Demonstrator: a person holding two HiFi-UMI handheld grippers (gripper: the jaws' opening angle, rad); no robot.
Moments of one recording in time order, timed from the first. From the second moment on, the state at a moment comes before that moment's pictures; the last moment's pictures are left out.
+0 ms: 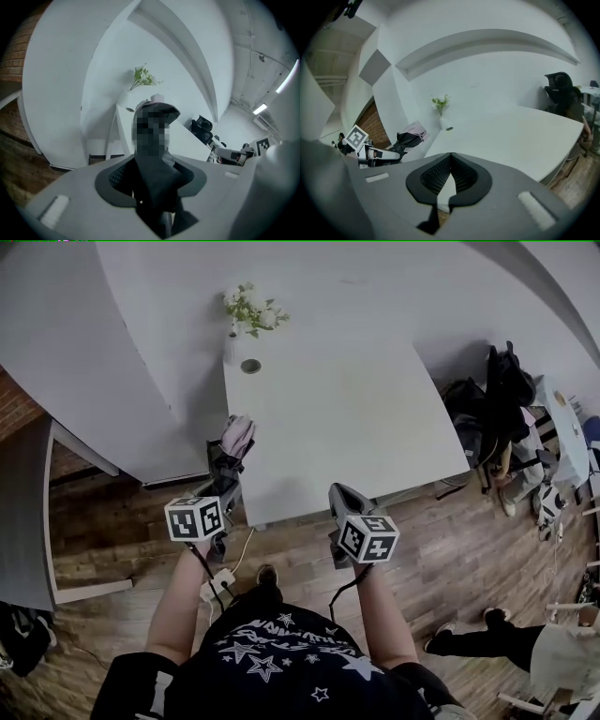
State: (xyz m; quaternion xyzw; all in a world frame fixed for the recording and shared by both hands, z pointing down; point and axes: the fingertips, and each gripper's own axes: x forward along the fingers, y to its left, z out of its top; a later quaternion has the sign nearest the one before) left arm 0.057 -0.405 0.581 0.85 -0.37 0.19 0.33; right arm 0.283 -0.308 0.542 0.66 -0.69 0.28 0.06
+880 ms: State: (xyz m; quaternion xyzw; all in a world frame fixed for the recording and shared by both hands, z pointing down) left arm 0.055 -0.258 0.530 0.86 -0.37 0.17 0.30; right arm 0.275 -0.163 0.509 0.65 -0.72 0.24 0.05
